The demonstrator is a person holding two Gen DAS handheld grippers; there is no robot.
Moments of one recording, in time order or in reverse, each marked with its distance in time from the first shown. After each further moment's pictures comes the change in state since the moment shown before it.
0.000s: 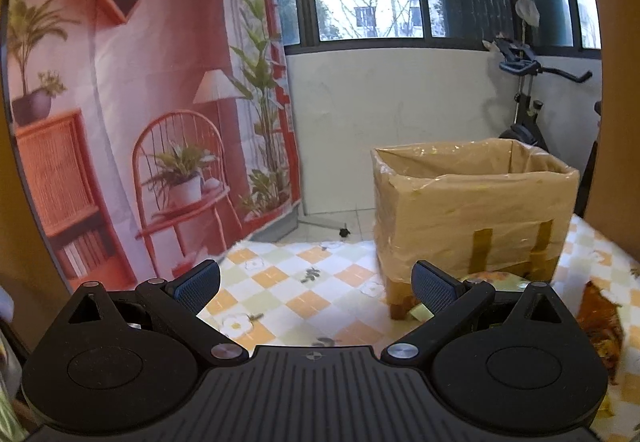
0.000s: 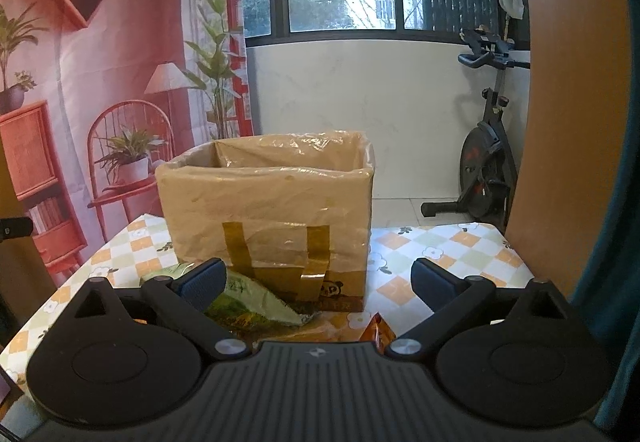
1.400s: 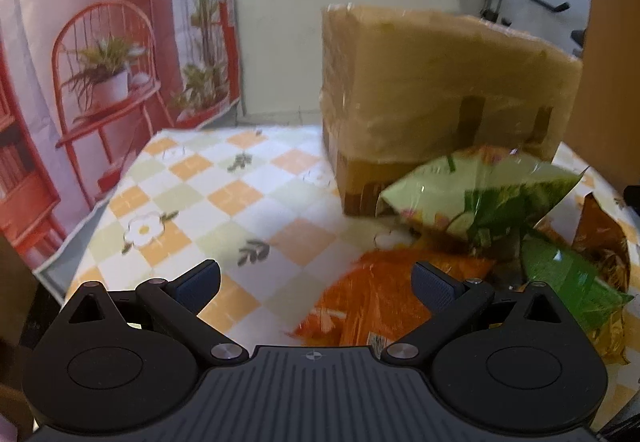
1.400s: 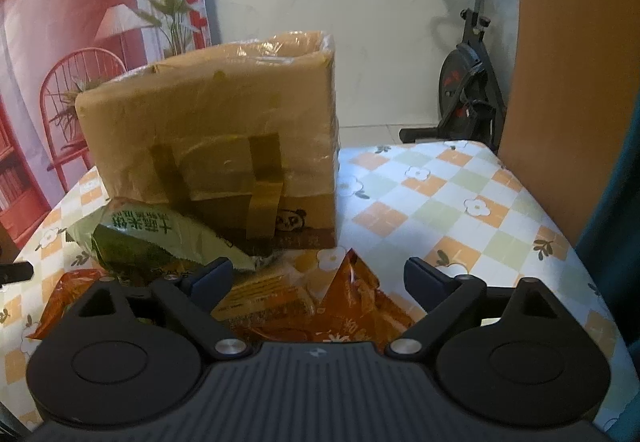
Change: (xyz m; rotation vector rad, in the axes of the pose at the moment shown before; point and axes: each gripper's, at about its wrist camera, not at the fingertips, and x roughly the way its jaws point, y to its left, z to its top) left arm 0.105 -0.011 -0.069 -0.030 0.304 -0.202; right arm 0.084 -0.027 -0.038 0.074 0.217 -0.068
